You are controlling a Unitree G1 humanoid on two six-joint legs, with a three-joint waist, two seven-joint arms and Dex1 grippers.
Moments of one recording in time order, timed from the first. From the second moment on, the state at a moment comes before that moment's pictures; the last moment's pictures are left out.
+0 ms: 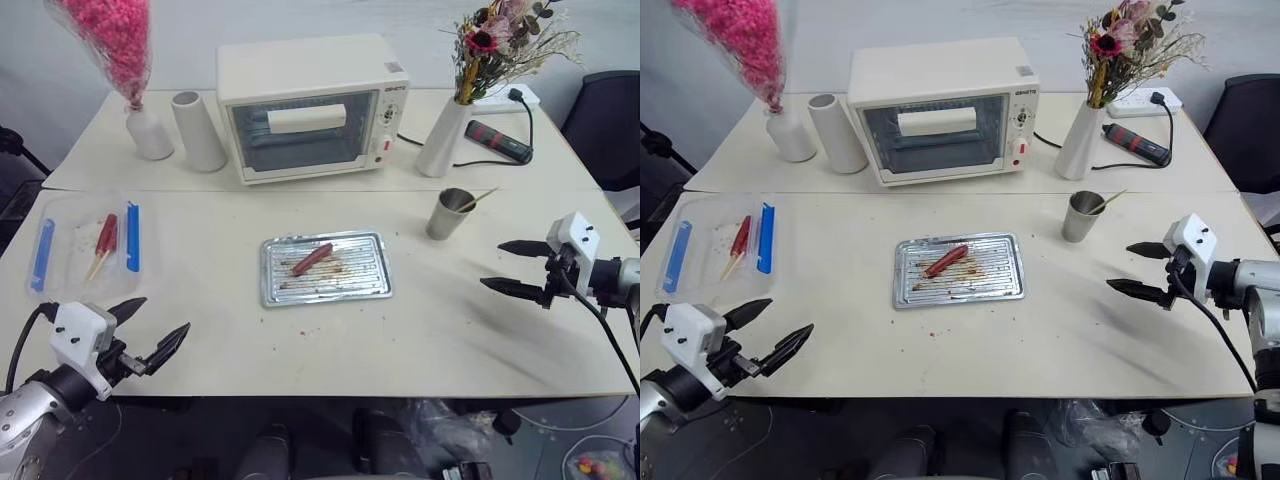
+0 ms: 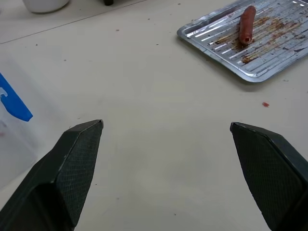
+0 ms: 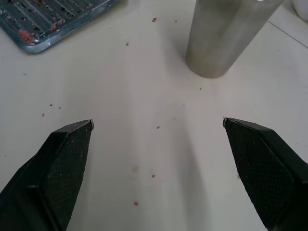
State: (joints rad) left arm 0.41 0.58 0.57 -0.52 -0.48 0.38 -0.64; right arm -0.49 -0.93 -0.16 0.52 0.29 0.12 1.29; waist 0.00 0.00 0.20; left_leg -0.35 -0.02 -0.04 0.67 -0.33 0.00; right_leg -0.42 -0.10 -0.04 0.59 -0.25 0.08
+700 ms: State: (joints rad) left arm 0.40 0.57 0.55 -0.52 -0.50 0.42 -0.62; right arm -0.49 -0.93 -0.16 0.51 0.30 0.17 1.27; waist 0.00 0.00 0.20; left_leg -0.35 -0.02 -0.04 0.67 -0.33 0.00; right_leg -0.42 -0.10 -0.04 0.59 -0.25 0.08
